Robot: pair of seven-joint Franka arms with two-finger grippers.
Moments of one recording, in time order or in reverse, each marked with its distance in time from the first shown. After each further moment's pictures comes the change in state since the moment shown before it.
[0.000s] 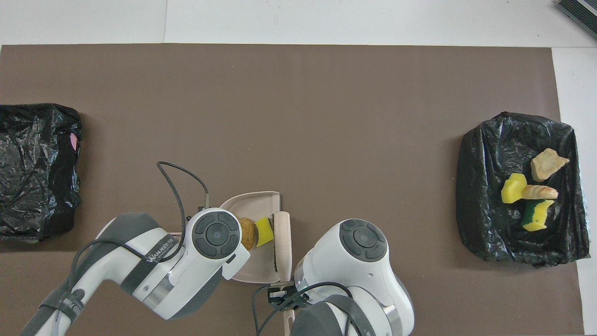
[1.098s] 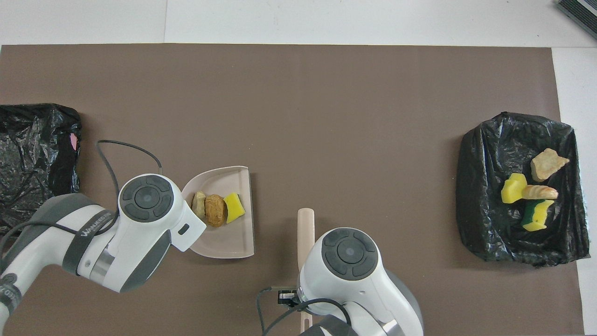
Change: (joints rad) left arm 0.010 -0.009 0.205 0.040 -0.004 0.029 0.141; right arm -0.001 -0.047 0.010 0.053 -0.187 -0.121 0.255
